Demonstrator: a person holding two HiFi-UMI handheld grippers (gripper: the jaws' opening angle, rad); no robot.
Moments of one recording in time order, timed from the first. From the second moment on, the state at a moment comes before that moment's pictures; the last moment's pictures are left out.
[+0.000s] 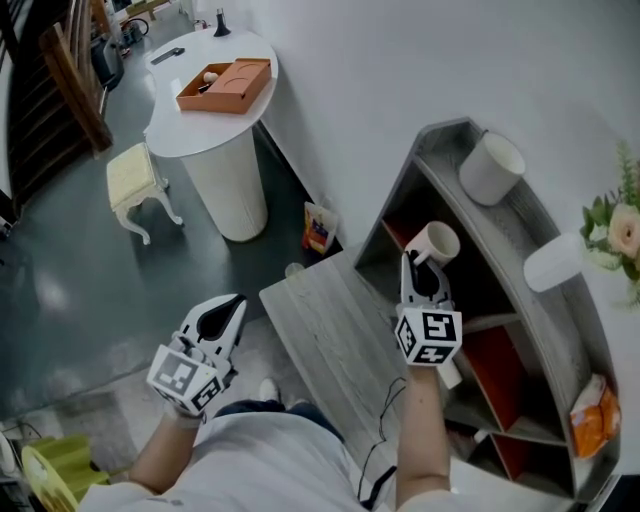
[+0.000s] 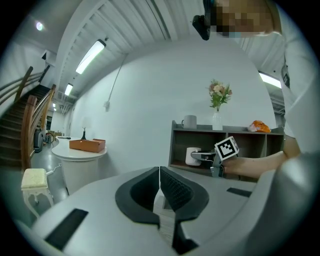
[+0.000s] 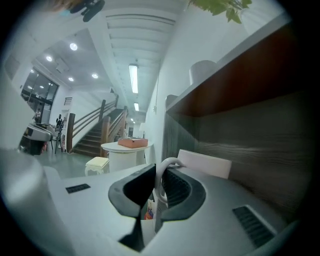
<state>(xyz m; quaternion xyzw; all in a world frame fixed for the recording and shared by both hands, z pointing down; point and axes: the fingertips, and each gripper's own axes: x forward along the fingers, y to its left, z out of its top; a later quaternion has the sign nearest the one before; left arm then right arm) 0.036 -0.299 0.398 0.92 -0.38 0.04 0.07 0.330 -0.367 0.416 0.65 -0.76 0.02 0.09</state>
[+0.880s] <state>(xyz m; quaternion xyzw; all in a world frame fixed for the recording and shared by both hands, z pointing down) 0.033 -0.299 0.413 0.91 -0.41 0.04 0.08 0.345 -0.392 0.444 0.67 -0.73 0.04 0.13</state>
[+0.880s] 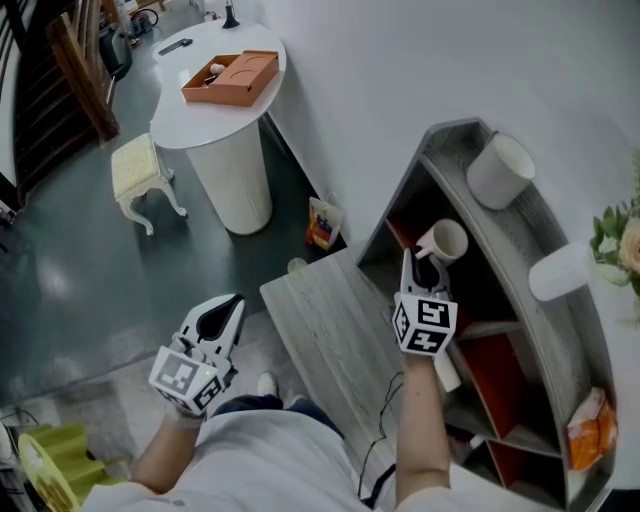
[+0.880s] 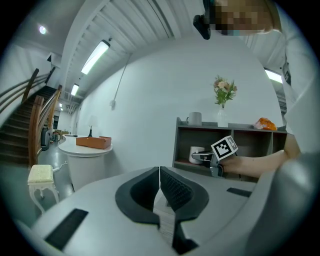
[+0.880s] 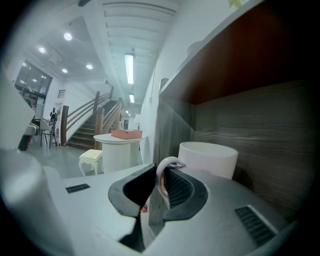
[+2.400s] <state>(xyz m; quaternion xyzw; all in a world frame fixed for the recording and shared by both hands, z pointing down) -0.039 -0.265 0.402 0.88 -0.47 0.01 0.08 0.188 -0.321 0.428 0.59 -0.80 0.05 0.05</state>
